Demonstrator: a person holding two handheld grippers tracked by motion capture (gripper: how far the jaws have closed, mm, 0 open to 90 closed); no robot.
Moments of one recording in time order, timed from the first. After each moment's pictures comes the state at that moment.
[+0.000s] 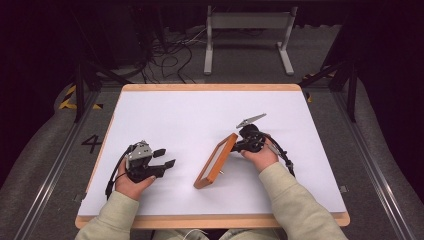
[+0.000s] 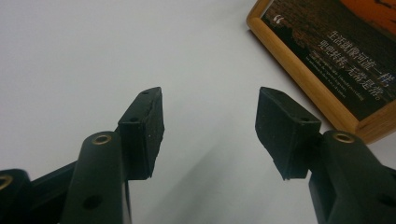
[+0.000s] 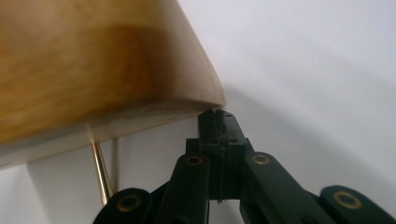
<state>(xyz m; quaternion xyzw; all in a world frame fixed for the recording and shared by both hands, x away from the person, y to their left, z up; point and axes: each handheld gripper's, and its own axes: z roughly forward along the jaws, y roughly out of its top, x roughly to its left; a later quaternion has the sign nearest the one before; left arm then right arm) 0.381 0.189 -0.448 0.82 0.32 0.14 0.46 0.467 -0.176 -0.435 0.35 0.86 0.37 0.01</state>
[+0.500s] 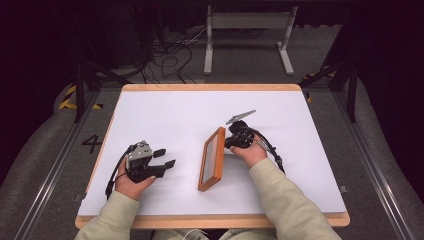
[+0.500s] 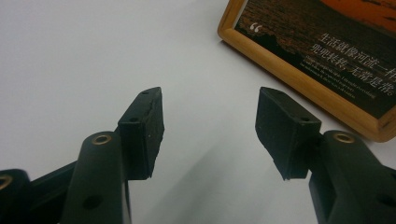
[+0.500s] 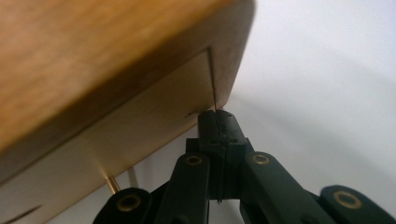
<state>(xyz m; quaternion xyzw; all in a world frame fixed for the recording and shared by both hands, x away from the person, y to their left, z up) 0.381 0.189 -0.448 0.82 0.31 0.14 0.46 0.481 -0.147 -0.437 0.33 0.86 0.39 -0.01</state>
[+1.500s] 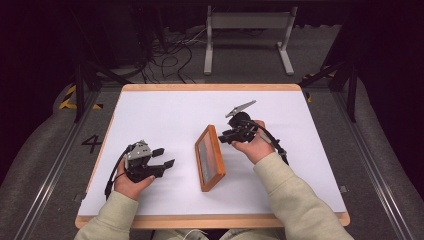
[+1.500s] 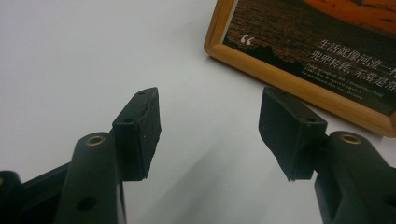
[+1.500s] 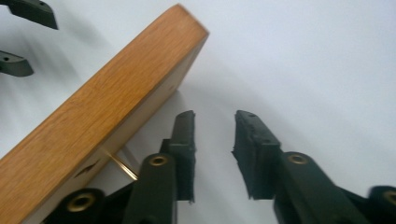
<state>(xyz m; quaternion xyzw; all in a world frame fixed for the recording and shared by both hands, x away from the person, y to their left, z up) 0.382 0.191 -0.447 0.82 0.32 0.14 0.46 0.463 -0.145 -0.377 0.34 0.88 0.33 0.09</state>
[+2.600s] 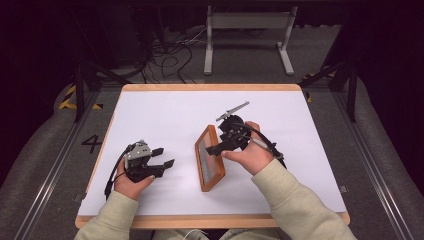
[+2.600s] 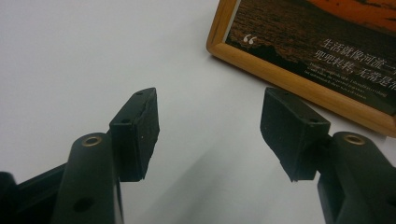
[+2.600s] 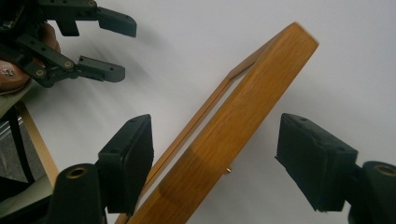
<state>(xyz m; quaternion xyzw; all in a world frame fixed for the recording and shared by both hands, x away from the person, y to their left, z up) 0.382 0.192 -0.448 0.82 0.32 0.14 0.46 0.421 -0.113 -0.345 0.36 0.87 0.32 0.03</state>
